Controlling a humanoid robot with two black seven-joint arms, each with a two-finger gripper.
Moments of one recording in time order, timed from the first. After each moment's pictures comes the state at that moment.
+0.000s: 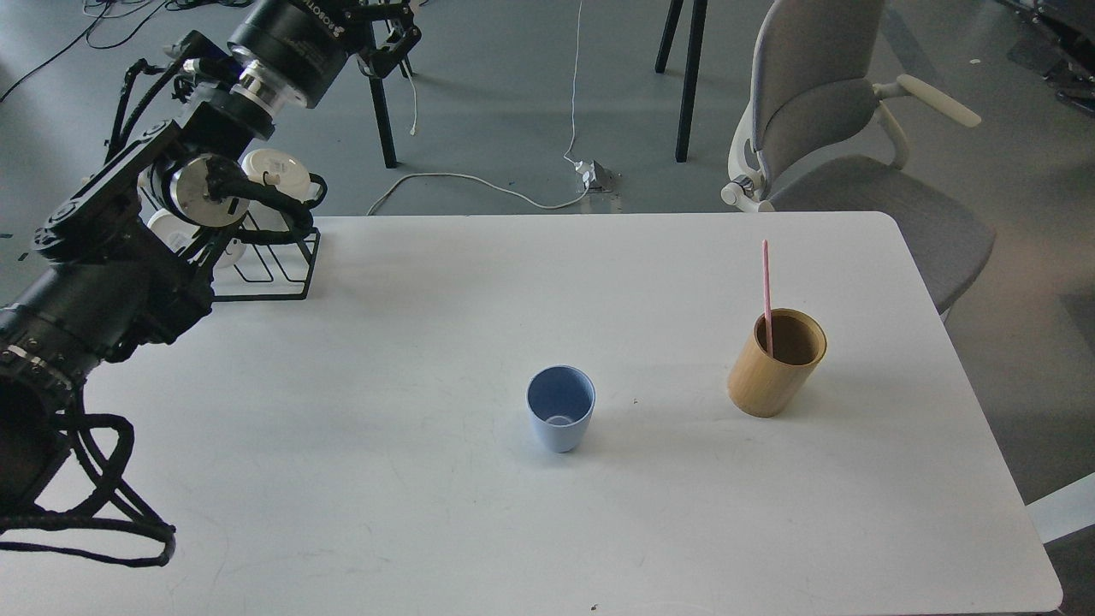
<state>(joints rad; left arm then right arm) -0.96 0.29 -0.88 -0.74 0.11 -0.49 -0.29 0.76 -1.07 0.79 1.36 -1.12 0.24 0.23</state>
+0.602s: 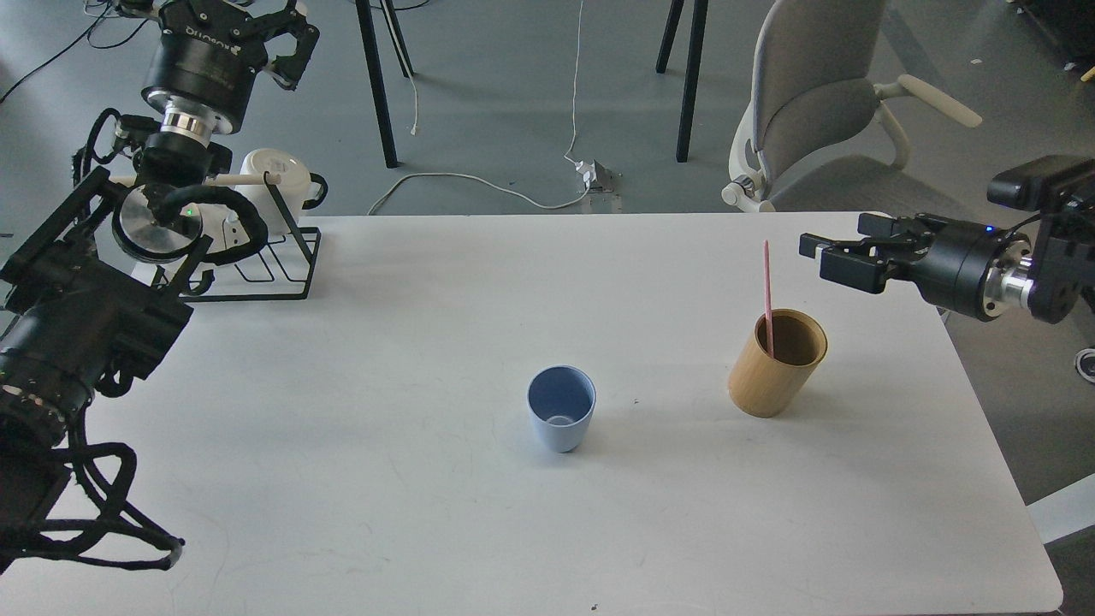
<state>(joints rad) -0.87 0.29 -1.00 -0.69 -0.10 -0.49 -0.27 0.76 -0.91 0.46 1.33 -1.72 0.14 0.25</state>
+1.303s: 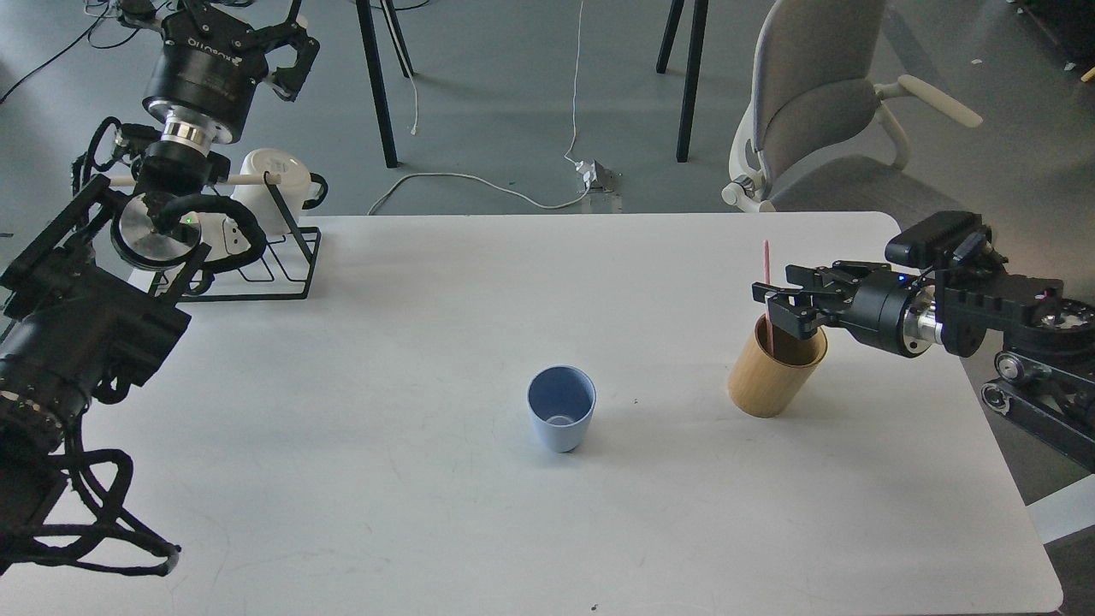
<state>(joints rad) -0.86 0.30 -0.99 -0.69 -0.09 -0.49 -0.27 0.77 -0.73 0.37 1.18 -1.85 0.10 0.26</state>
